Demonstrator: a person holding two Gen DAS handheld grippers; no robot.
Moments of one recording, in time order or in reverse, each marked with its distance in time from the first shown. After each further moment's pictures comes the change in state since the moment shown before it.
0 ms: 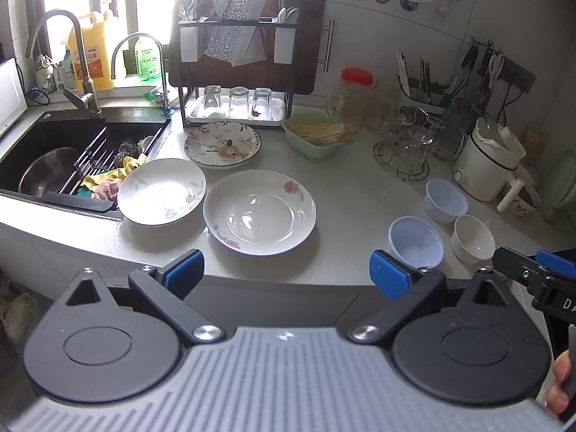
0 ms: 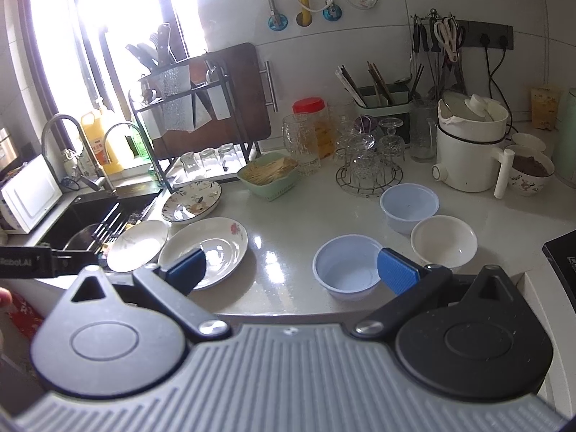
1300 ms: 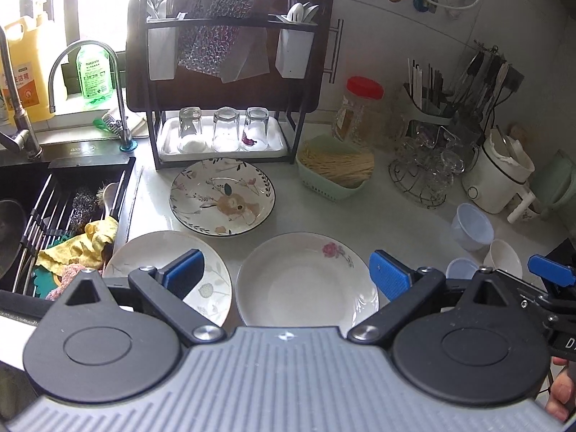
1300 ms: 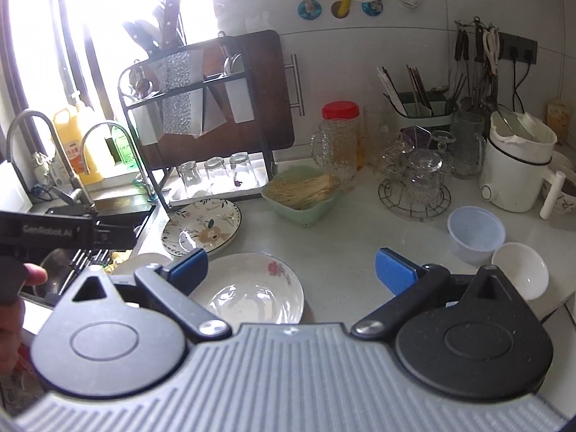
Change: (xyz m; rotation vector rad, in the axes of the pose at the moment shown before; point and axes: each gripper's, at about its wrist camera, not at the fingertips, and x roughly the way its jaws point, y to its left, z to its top) left arm 0.168 0.153 0.142 0.113 0.039 -0.217; right arm 0.126 0.144 0.042 -0.003 -0.017 -0.118
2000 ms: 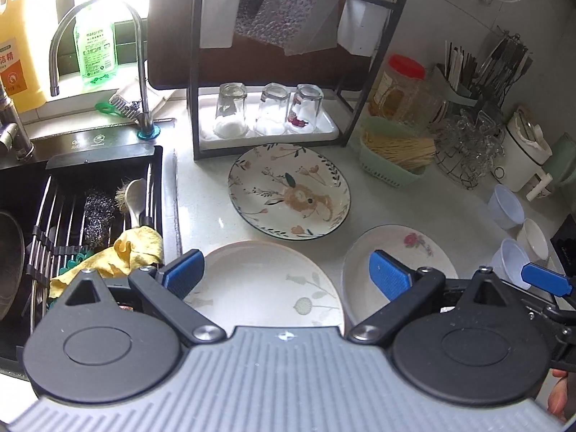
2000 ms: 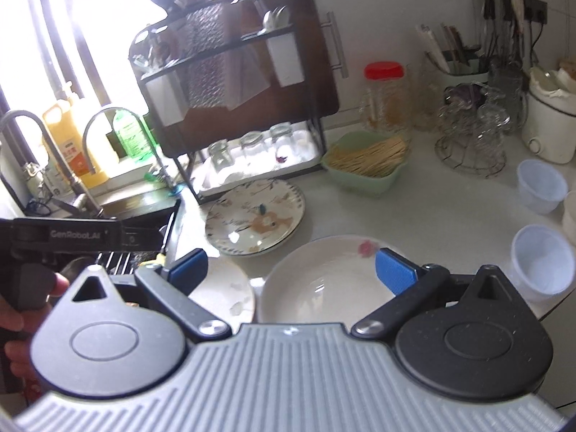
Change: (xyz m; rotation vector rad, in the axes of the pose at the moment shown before) left arm 0.066 0.155 0.029 0.039 0.101 -0.077; right arm 0.077 0.127 -0.010 0.121 0.089 -0.012
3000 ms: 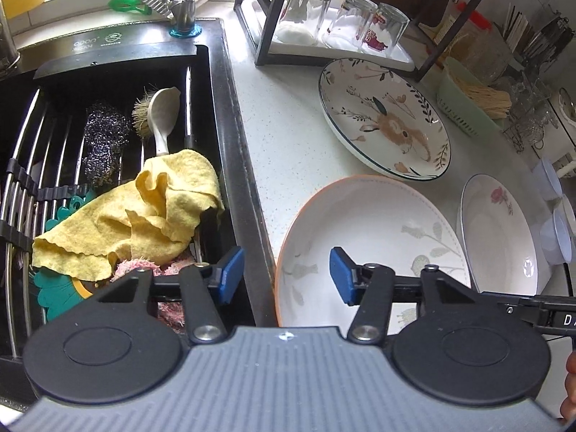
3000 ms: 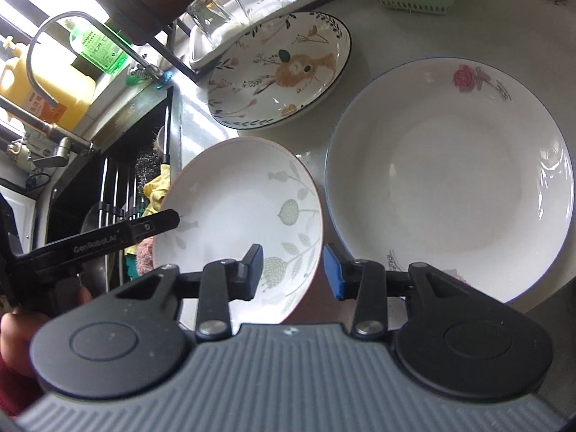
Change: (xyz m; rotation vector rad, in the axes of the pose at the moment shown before) left arm 0.105 0.119 -0.033 -0.066 0.197 -0.050; right arm 0.135 0.032 -0.043 0.241 0.469 0.058
